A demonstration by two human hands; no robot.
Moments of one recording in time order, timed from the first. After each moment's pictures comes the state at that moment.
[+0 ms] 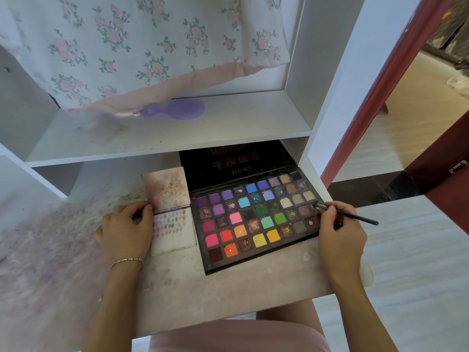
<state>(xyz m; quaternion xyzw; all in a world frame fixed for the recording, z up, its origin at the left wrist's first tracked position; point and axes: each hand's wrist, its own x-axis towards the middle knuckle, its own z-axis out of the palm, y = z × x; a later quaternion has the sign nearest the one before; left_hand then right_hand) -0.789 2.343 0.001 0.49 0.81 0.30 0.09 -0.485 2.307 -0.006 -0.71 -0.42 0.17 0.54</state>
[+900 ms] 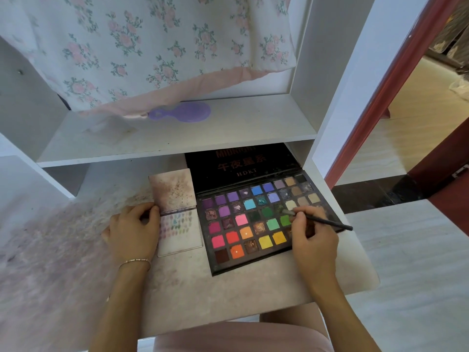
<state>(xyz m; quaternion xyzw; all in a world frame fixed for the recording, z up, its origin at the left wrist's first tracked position) -0.793 2.343 -0.003 0.49 0.81 0.30 0.09 -0.531 2.298 0.009 -0.61 -0.51 0.26 0.55</state>
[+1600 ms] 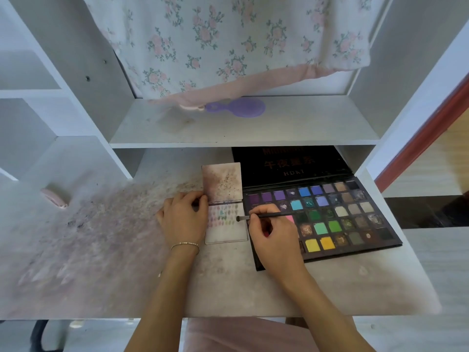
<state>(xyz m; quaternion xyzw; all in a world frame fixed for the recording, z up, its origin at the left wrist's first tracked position) -0.794 2.343 -0.006 0.48 0.81 0.32 0.08 -0.635 2.313 0.008 -0.54 -0.66 0.31 0.42</state>
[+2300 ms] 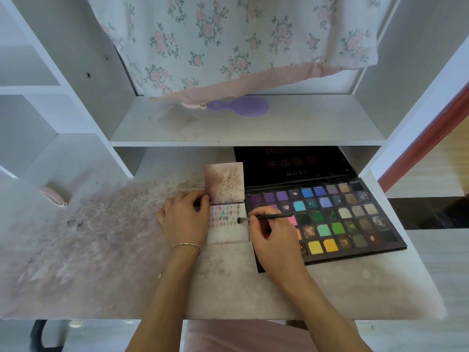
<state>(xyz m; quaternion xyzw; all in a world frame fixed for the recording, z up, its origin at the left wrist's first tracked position) -0.793 2.342 -0.004 0.48 0.81 0.32 0.08 -0.639 2.315 0.005 -0.55 -0.68 0.30 0.38</state>
